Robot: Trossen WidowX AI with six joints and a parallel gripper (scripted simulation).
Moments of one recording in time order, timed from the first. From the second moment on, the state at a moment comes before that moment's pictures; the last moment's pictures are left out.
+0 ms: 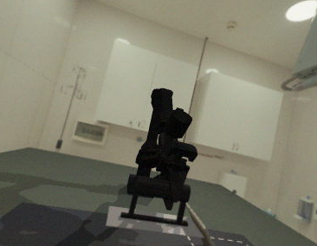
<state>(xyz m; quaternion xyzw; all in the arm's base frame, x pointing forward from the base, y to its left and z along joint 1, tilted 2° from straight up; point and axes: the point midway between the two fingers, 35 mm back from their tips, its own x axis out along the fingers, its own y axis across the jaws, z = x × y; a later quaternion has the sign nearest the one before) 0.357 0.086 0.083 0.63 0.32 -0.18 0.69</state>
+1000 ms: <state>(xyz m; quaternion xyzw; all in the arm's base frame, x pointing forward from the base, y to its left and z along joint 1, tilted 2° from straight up) 0.352 0.114 0.098 0.63 0.32 -0.18 0.68</state>
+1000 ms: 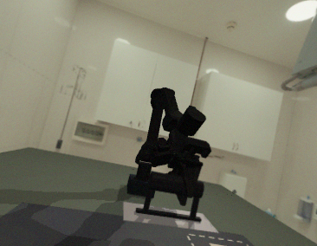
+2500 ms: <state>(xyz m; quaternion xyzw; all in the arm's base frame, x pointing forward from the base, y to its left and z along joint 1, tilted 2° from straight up) 0.359 0.084 0.119 0.63 0.31 -0.17 0.69</state>
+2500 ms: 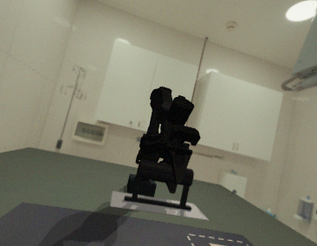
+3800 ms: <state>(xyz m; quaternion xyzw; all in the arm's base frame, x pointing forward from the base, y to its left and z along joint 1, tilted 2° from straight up) 0.379 -0.021 0.077 0.57 0.40 -0.16 0.70</state>
